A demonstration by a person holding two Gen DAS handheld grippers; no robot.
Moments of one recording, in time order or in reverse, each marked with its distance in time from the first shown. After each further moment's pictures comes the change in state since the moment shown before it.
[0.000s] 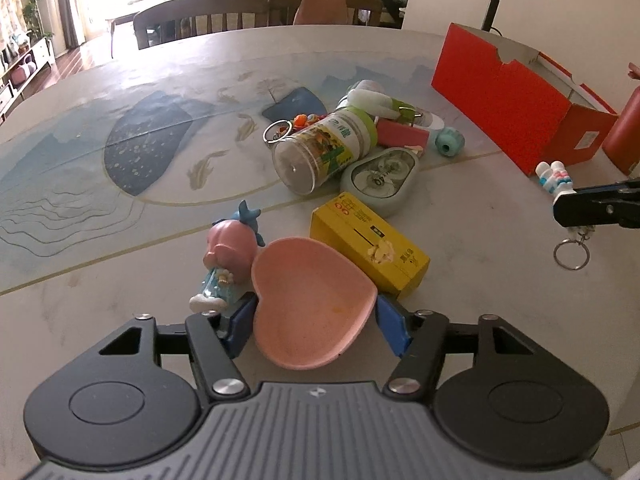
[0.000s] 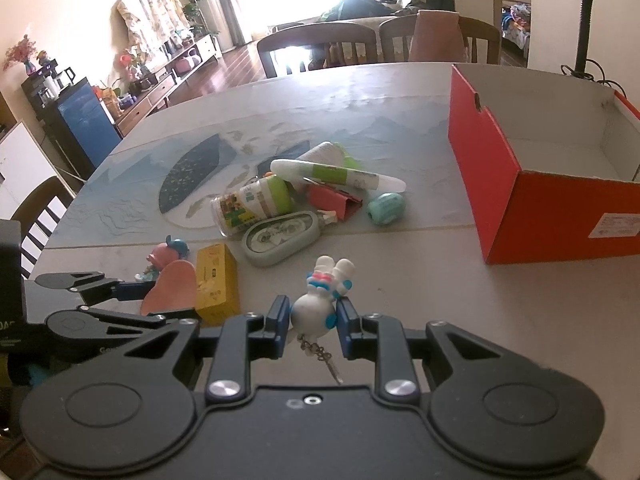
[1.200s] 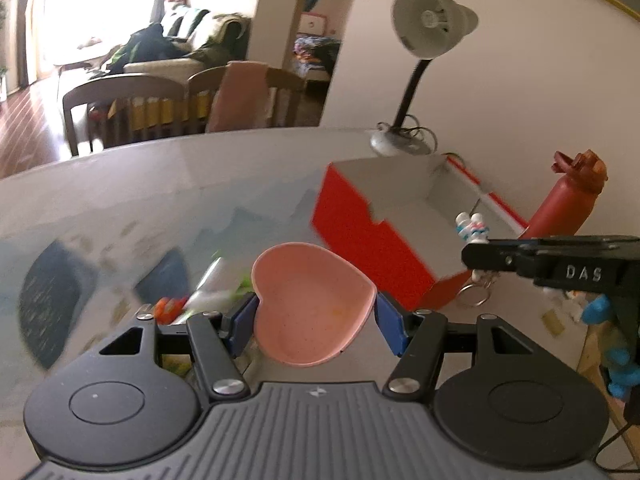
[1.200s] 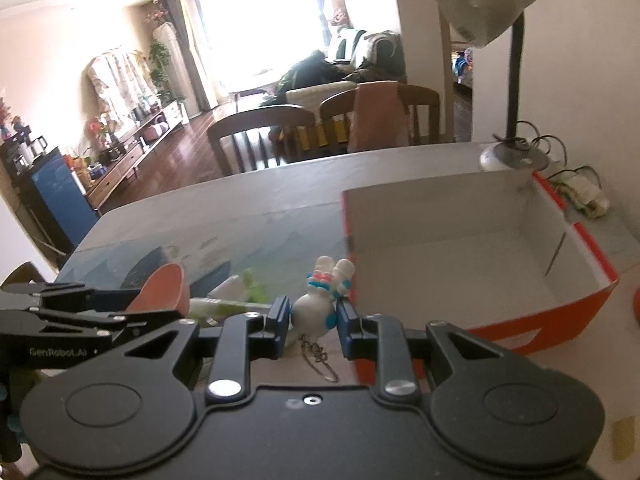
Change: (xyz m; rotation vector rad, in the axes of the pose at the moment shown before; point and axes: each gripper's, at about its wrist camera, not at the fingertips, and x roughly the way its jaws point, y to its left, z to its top) left arm -0.038 -0.098 0.143 0.027 -0.165 -0.204; right arm -0.061 -0.097 0.088 0.061 -0.196 -0.090
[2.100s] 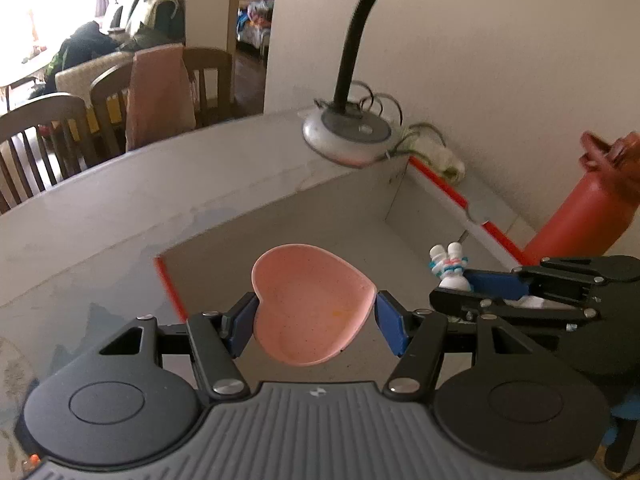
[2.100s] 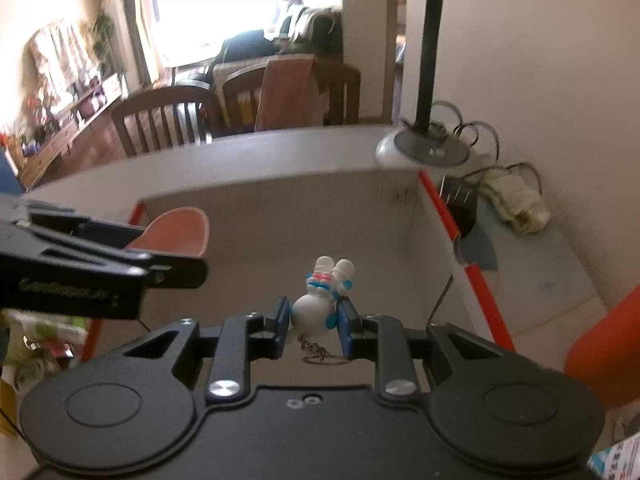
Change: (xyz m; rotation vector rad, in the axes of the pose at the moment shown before) left arm 0.199 -0.120 0.111 0.131 0.150 -0.019; right arm 0.083 -0.135 0.026 -0.052 0.113 -0.165
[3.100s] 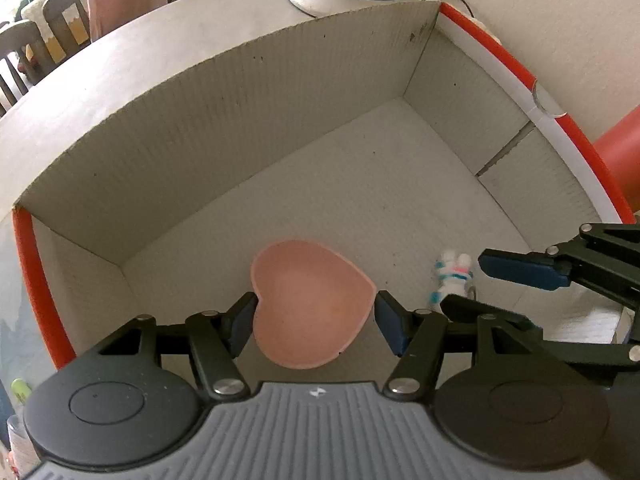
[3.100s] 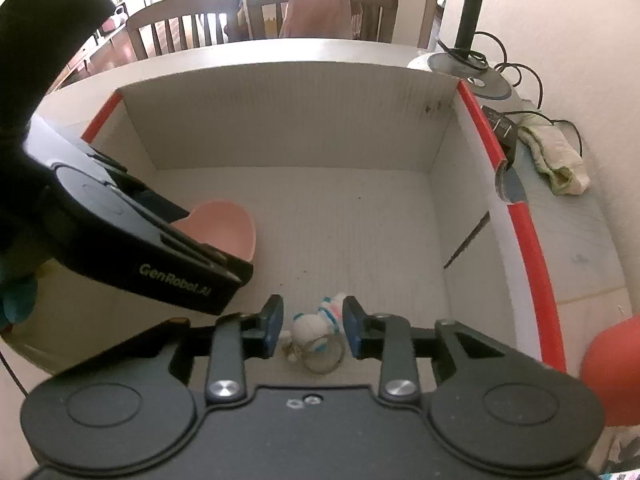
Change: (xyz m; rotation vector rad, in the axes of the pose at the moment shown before) left arm 0.105 -0.015 -0.004 0.037 0.367 0.026; right arm 0.034 -0.008 -0.020 -0.092 0.199 0.038
